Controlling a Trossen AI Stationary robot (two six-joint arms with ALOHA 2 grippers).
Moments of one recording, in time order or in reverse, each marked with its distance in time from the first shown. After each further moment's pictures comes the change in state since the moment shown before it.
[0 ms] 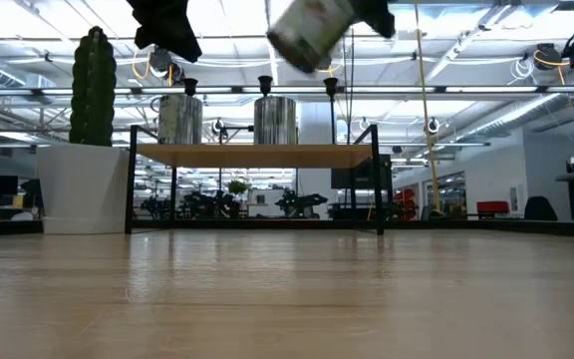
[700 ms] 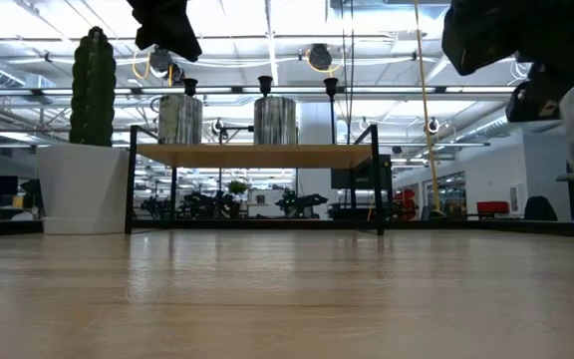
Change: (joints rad) left arm 0.000 0.000 0.000 -0.003 0.034 0.000; right arm 0.504 0.171 -0.368 -0.032 -0.280 0.562
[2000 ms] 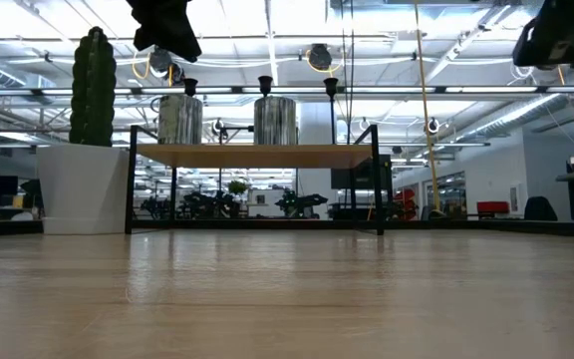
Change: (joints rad) left arm 0.000 0.000 0.000 -0.004 0.002 -0.035; right arm 0.077 0.016 0.178 -0.131 0.059 0.032
